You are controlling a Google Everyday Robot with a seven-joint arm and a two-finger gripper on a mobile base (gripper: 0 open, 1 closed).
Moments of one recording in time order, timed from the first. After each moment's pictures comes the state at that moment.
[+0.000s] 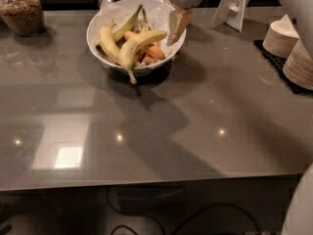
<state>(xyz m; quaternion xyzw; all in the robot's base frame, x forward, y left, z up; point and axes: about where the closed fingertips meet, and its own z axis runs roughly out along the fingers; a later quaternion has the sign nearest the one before) 0.670 -0.007 1.002 -0.86 0.35 -0.09 0.36</state>
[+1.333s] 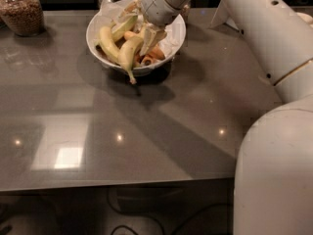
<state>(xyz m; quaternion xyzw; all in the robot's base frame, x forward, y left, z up) 0.695 0.054 0.943 -0.87 0.32 -0.01 0.36</state>
